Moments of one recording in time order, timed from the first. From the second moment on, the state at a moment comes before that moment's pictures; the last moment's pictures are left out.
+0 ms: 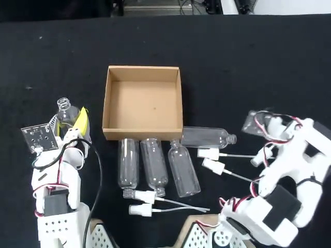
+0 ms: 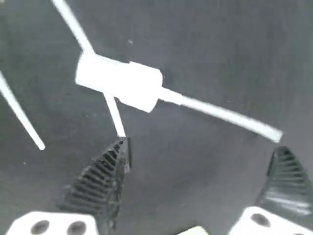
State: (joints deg) left arm -14.0 -103.0 96.3 27.7 5.0; right arm 42.4 -5.6 34.0 58.8 109.1
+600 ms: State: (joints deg) left arm -14.0 -103.0 96.3 27.7 4.9; right arm 36.2 -9.1 42.7 56.7 122.6
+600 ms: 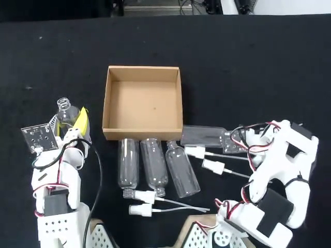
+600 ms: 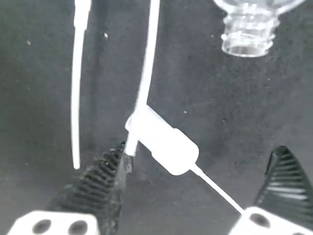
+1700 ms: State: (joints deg) left arm -14.0 -103.0 96.3 27.7 4.9; right arm 37.7 -6.4 45.2 51.4 126.8
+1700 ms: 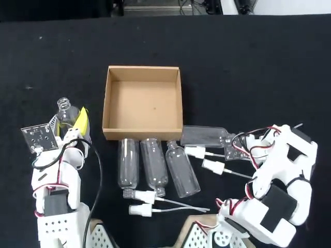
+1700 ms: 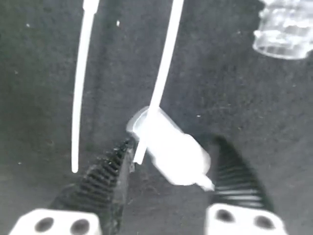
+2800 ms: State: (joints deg) left arm -14.0 -103.0 96.3 27.7 4.9; right arm 43.8 19.6 4.6 77.2 49.5
